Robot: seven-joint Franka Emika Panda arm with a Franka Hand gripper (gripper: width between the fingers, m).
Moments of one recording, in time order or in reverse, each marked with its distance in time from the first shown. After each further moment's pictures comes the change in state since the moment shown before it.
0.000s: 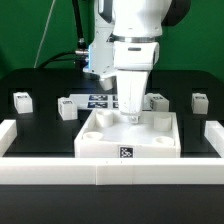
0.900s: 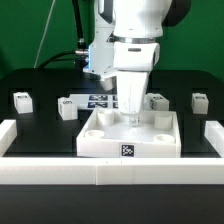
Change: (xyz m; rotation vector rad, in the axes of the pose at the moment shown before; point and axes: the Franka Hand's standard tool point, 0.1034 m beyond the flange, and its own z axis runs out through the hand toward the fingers) arm 0.009 -0.004 0.002 0.008 -0.002 0.078
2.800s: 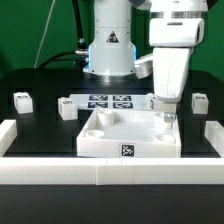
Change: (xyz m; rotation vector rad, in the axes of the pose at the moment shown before) arm 0.066 0.049 -0.042 -0.076 0.018 0.098
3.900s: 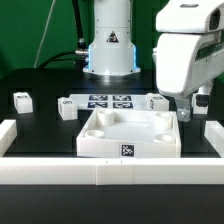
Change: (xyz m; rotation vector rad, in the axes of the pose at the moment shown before) arm 0.038 0.073 -0.021 -0.014 0.021 0.231
